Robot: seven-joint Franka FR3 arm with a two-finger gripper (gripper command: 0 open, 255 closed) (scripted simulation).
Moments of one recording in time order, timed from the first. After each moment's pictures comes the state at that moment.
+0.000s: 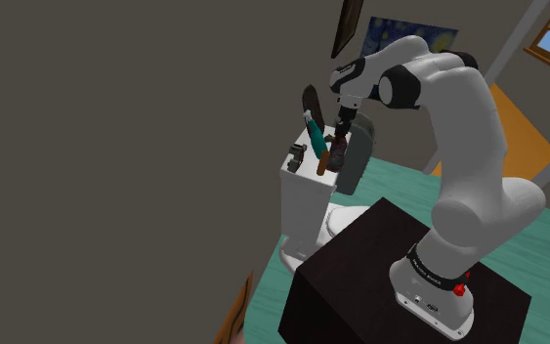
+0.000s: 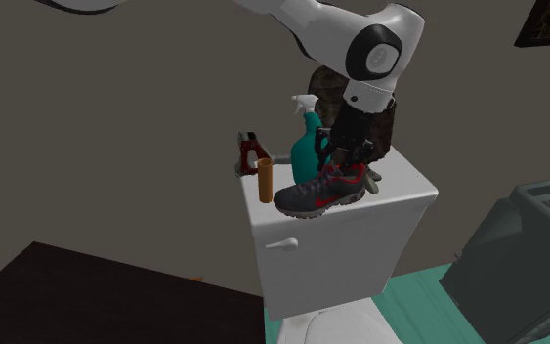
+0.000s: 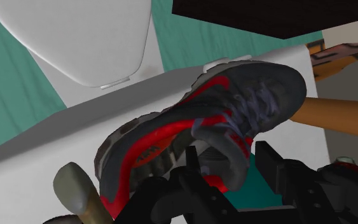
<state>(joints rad) -0.30 0.82 -0.38 -1.40 0.42 1.87 -1.00</state>
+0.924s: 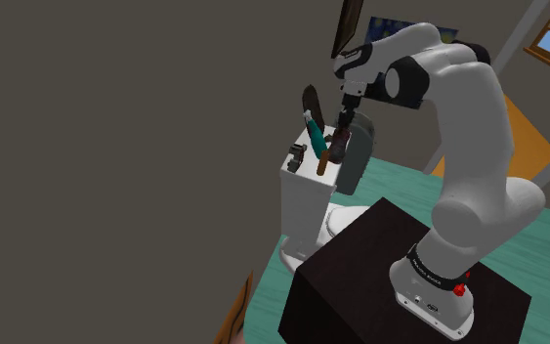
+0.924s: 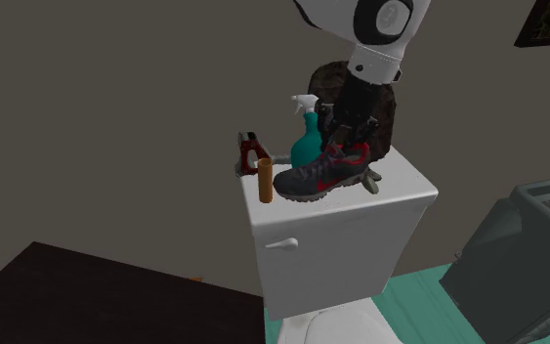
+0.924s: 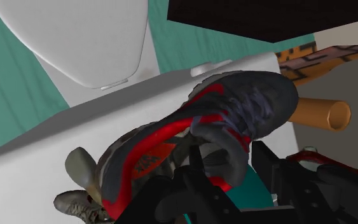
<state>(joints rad) -0.29 0.75 -0.40 -1.38 0.39 1.77 -0.98</state>
